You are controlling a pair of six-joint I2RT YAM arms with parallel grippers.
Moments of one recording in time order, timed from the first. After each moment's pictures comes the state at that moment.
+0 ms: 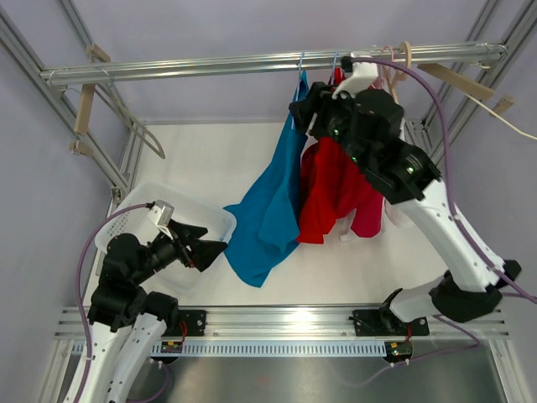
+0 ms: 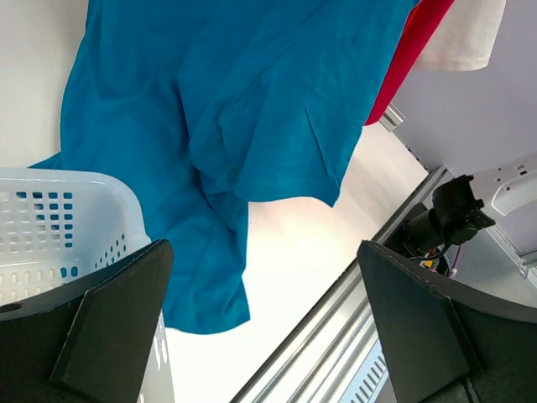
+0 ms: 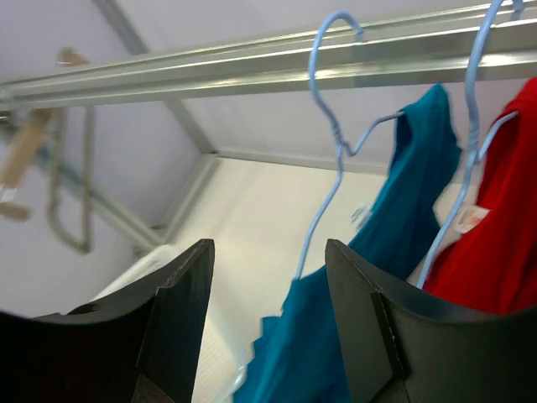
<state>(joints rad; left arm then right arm) -0.29 0.27 0.61 -0.48 0.56 -0.42 0.74 1.37 1.85 -0.50 0.27 0.35</state>
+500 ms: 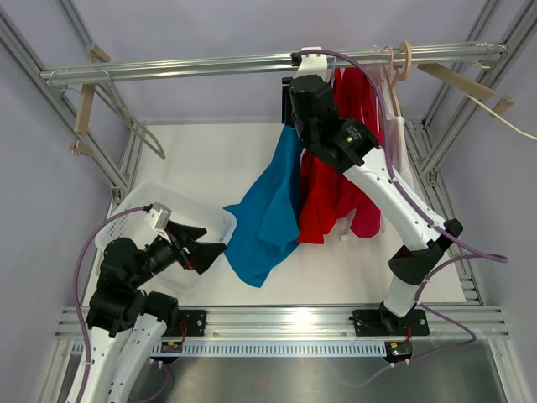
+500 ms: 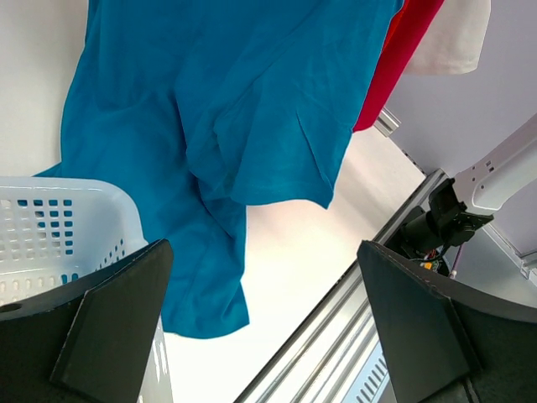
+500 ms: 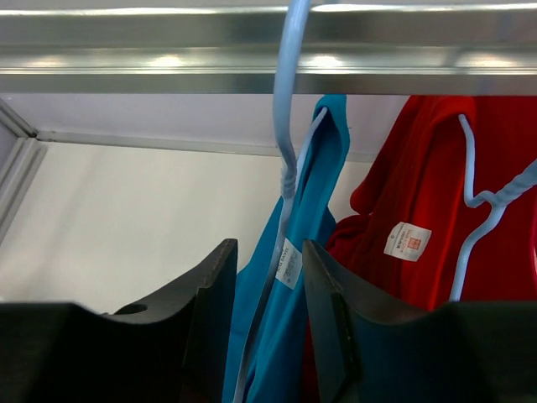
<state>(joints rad) -0.29 0.24 0.60 -0.48 0.56 -0.42 0.78 1.76 2.17 -0.65 0.64 0.20</state>
